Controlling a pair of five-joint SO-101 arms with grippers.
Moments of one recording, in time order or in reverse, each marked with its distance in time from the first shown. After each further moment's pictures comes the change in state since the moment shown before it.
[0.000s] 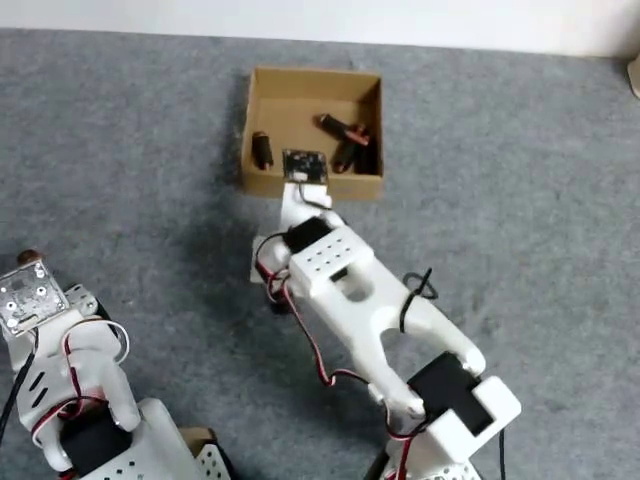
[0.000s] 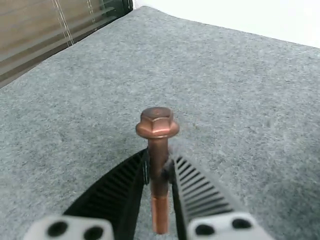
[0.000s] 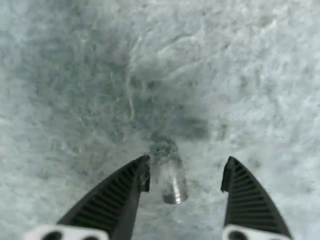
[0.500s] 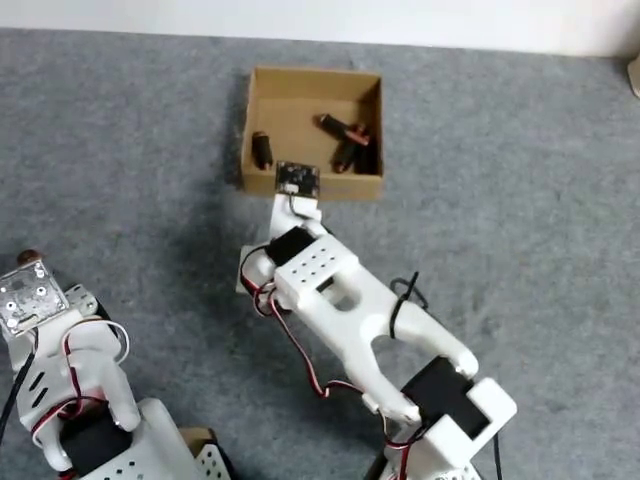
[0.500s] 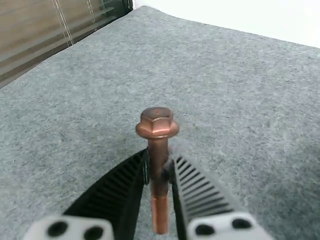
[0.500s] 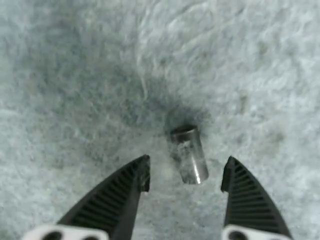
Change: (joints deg) left arm 0.0 0.0 0.0 0.0 0.0; right arm -3.9 0.0 -0.4 1.8 -6.4
